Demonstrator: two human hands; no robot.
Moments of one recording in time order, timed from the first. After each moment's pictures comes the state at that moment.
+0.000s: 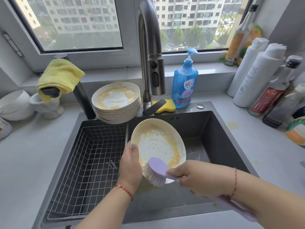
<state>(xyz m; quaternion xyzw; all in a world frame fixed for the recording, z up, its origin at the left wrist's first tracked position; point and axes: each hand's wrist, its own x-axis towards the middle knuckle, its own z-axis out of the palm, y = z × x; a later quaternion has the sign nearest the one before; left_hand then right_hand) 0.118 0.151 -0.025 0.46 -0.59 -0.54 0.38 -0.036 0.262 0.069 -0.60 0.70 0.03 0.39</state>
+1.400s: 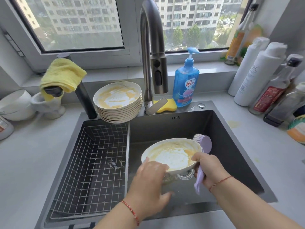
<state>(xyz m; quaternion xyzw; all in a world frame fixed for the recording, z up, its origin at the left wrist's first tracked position) 0.136 0.183 -0.053 0.25 -0.94 -0.18 0.13 -0.055 0.251 -0.016 0.03 0.69 -0.56 0.45</state>
